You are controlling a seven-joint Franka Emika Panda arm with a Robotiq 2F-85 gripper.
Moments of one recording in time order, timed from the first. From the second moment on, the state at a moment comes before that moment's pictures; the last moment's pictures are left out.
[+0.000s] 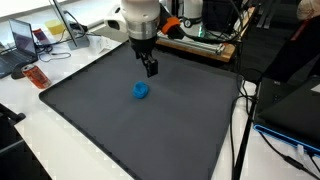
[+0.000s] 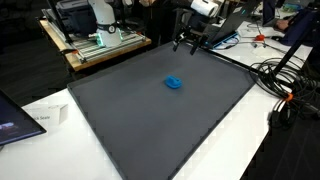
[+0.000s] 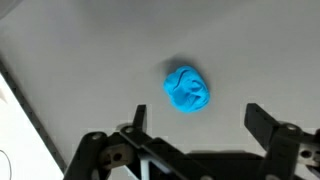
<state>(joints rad) 0.25 0.45 -0.03 -1.74 -0.26 1.95 0.83</state>
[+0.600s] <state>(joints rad) 0.30 0.59 -0.03 -1.58 -0.32 1.82 1.04</state>
